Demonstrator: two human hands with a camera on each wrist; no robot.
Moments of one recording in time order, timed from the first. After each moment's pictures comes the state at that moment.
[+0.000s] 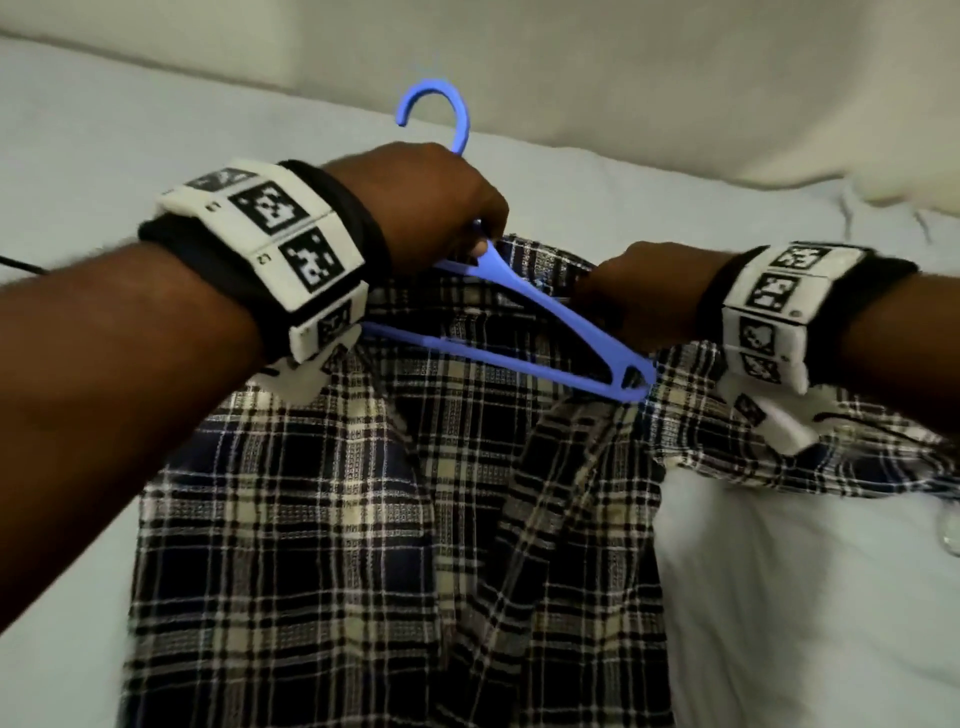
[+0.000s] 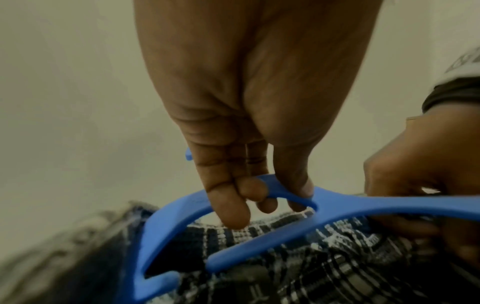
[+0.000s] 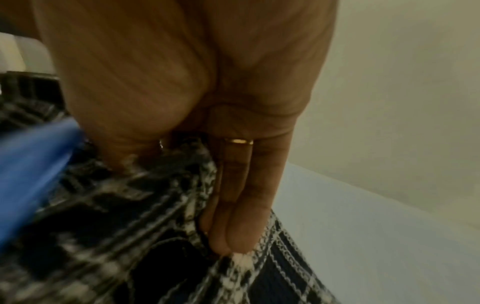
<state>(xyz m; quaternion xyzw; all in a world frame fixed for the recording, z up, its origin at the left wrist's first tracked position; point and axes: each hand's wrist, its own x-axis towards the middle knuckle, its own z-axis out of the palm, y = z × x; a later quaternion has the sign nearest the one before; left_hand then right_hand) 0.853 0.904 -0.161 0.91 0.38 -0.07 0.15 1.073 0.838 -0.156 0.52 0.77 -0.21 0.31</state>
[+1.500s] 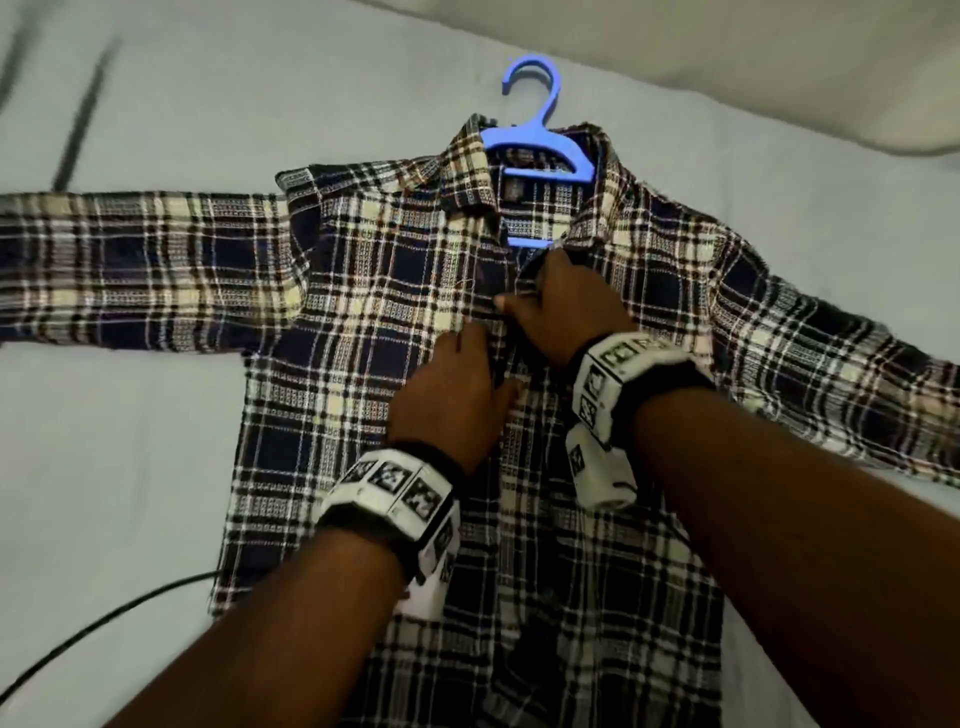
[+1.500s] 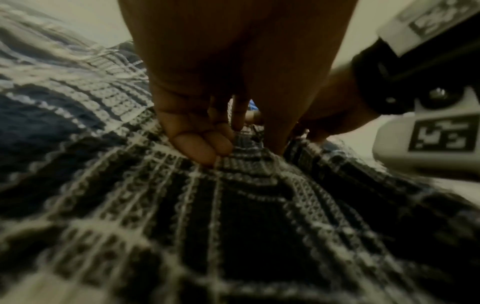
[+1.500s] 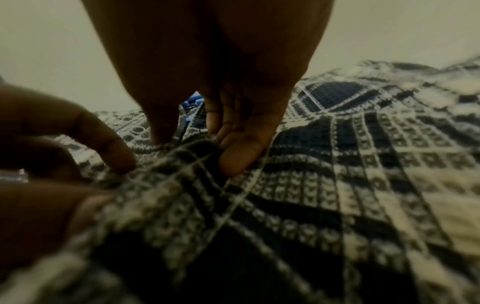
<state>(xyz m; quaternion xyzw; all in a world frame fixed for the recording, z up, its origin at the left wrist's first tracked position) 0.818 0.689 -0.258 0.68 0.66 0.01 0.31 0.953 0.773 -0.254 0.69 0.66 -0.29 0.00</state>
